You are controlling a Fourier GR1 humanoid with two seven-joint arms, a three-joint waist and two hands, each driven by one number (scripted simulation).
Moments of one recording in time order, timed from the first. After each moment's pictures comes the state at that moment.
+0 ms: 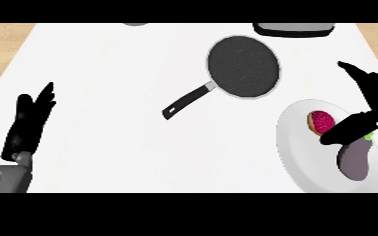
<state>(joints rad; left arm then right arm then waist) -0.12 0.46 0.00 -1.29 0.05 0.16 0.21 -0.34 -0.79 0.25 -1.72 0.19 0.20 0.98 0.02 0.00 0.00</state>
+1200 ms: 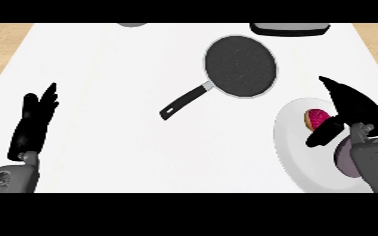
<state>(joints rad) -0.13 0.37 0.08 -1.31 -0.06 0.13 0.25 -0.30 -0.55 0.17 -1.52 0.50 0.33 0.85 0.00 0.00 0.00</state>
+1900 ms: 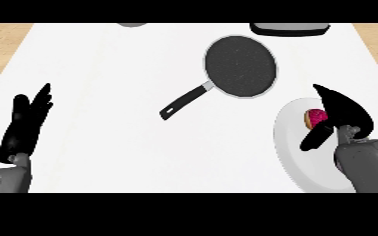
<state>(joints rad) -0.11 0.36 0.14 -1.34 -0.08 0.06 0.26 -0.28 -0.43 0.11 -1.46 0.63 0.39 0.83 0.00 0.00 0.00</state>
